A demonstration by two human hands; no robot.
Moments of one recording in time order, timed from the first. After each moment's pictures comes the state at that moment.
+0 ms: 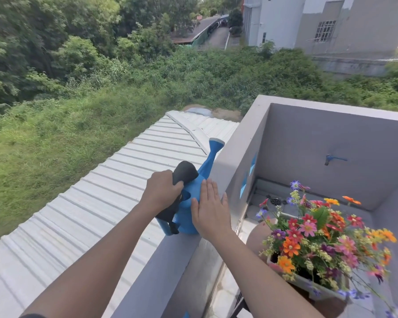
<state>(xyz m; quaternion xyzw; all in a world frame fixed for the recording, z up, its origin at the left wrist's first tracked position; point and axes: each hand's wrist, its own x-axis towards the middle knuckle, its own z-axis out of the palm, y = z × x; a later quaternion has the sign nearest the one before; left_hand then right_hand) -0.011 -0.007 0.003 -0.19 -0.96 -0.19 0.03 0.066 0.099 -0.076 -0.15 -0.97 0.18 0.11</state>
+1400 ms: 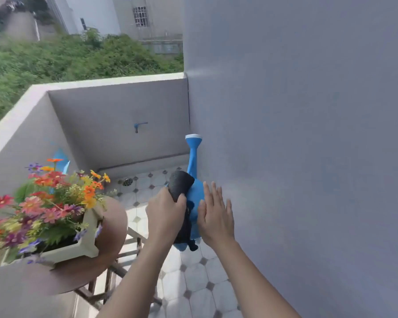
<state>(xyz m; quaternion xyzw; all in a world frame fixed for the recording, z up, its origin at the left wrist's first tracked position) 0.409 0.369 -0.110 -0.35 -0.86 -0.35 -0.07 0.508 0.420 -0.173 -0.50 -0.83 0.18 0.18</state>
